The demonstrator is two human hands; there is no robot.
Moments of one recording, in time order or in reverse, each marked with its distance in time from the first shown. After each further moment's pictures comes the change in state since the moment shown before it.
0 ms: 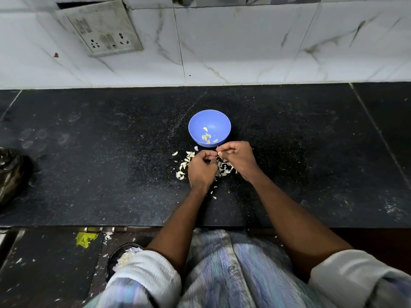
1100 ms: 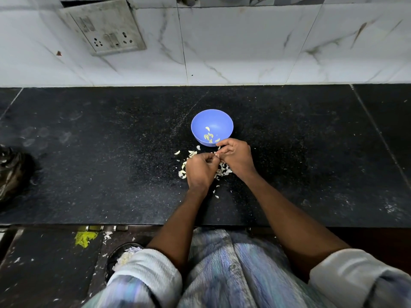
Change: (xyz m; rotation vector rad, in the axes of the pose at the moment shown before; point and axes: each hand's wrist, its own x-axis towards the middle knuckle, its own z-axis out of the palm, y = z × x) left_hand -0.003 0.003 -0.014 0.190 0.076 0.107; right_hand -0.006 -0.006 0.018 -0.066 0.065 -0.058
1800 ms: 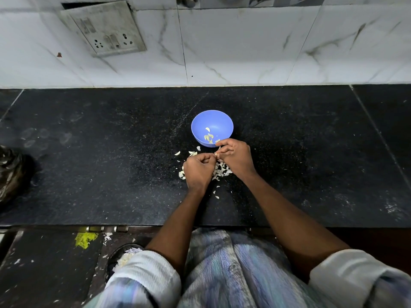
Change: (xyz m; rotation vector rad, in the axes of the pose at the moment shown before) left_hand -0.001 -0.003 -0.001 -0.206 0.041 -0.099; right_hand -0.003 -0.006 0.000 -0.001 -0.014 -0.033
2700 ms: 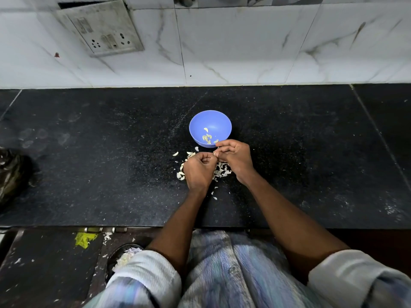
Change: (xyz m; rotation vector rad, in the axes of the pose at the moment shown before) left_hand -0.004 0.009 0.006 0.045 0.028 0.006; right_hand -0.002 0.000 -0.003 0.380 -0.028 0.131
